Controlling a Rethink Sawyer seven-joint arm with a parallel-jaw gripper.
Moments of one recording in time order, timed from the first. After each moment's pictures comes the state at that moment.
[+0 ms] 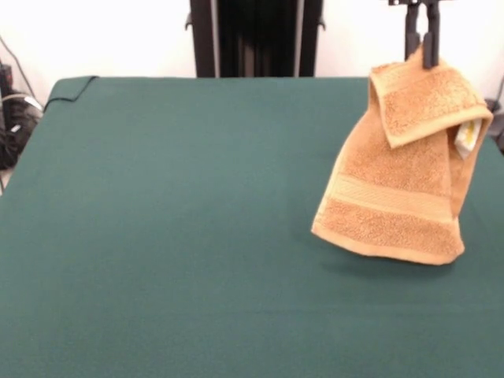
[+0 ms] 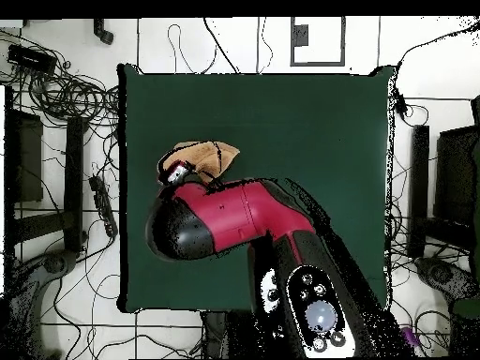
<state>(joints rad) -0.30 -0.95 0.43 1.82 -0.41 0.41 2.77</state>
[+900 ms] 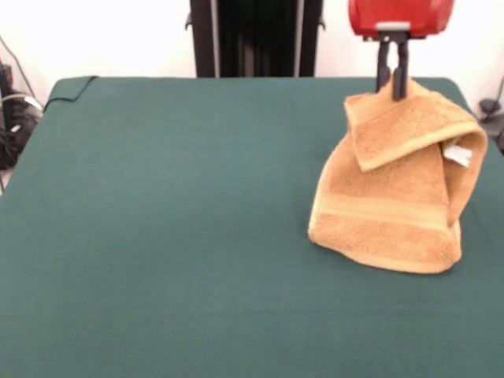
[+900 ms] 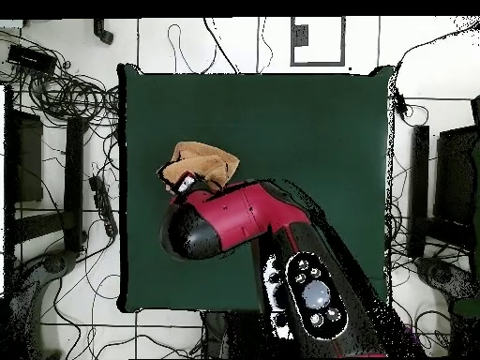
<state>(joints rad) -0.31 -0.86 0.43 1.82 -0.54 0.41 2.77</state>
